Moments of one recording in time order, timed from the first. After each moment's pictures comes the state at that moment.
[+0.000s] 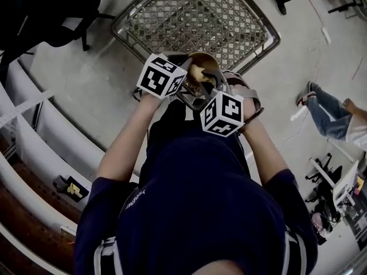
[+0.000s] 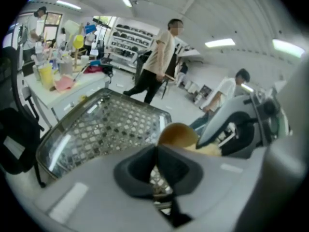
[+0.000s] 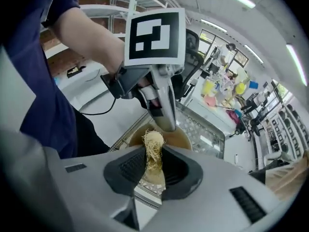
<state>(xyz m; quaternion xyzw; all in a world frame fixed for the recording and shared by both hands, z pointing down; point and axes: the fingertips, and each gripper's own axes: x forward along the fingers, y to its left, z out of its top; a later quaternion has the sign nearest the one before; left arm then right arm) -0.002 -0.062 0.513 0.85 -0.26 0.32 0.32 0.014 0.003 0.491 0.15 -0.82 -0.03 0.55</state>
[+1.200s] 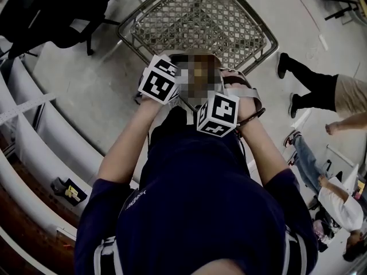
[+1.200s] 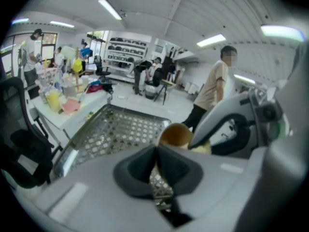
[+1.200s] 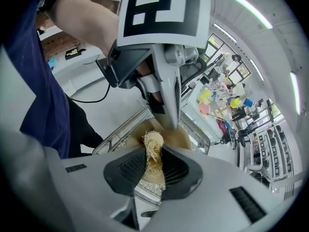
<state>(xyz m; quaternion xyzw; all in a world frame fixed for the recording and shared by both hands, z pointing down) -0.015 -0.059 0.462 0.87 -0.28 0.31 0.25 -0.001 -0.001 0.464 0.16 -0.77 -0.12 0.60</state>
